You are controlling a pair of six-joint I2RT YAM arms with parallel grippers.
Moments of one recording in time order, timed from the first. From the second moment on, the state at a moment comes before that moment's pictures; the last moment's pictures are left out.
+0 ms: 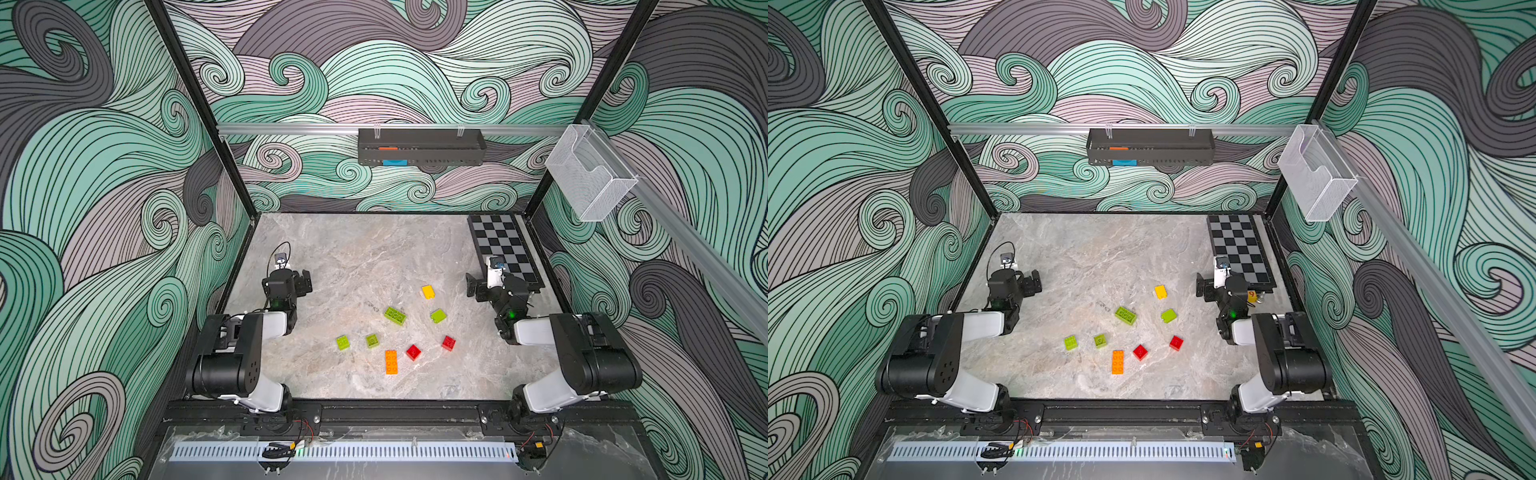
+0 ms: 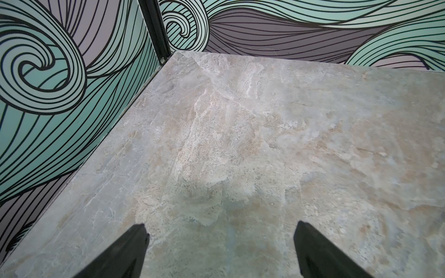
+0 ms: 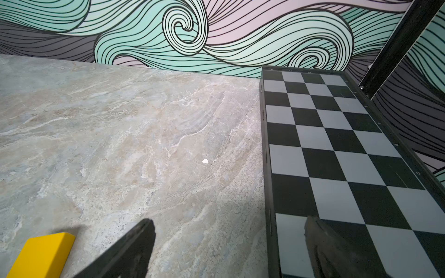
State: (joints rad) left arm 0.02 1.50 0.47 0.55 -0.24 -0.06; right arm 0.03 1.53 0.37 0.78 -0.03 -0.05
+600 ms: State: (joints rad) left arm 0.01 1.19 1.04 -0.54 0.17 -0.06; right arm 0.06 1.13 0.73 -0.17 -0.12 0.42
